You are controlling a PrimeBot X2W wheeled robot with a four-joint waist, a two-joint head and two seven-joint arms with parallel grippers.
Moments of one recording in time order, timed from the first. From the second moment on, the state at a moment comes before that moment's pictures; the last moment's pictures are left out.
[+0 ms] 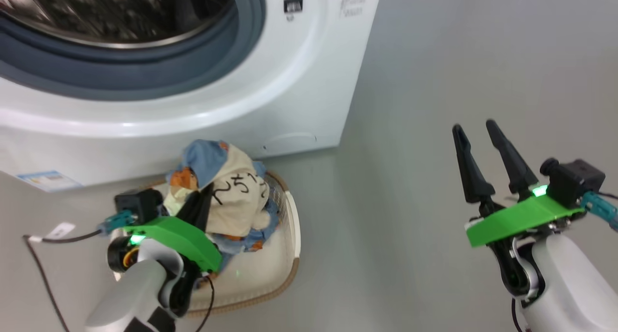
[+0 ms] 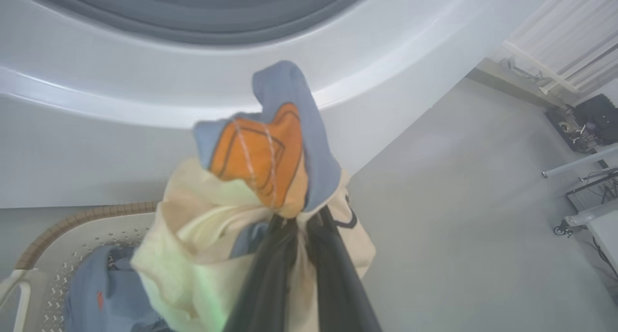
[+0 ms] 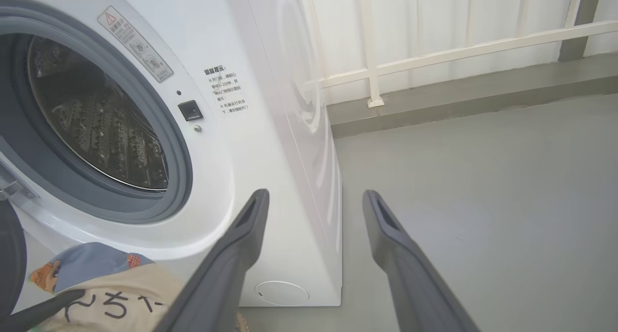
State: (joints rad) left arm -0.67 0.21 -0.72 0.90 -0.98 -0.13 -0.25; right arm -0.37 -0.20 0.23 0.30 0.54 0.13 -0.25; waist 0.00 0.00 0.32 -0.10
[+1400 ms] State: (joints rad) left arm -0.38 0.26 -0.41 0.32 -0.71 0.06 -0.25; right arm -0.23 -0.25 0.22 0.31 0.56 0.13 -0.25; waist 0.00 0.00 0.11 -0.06
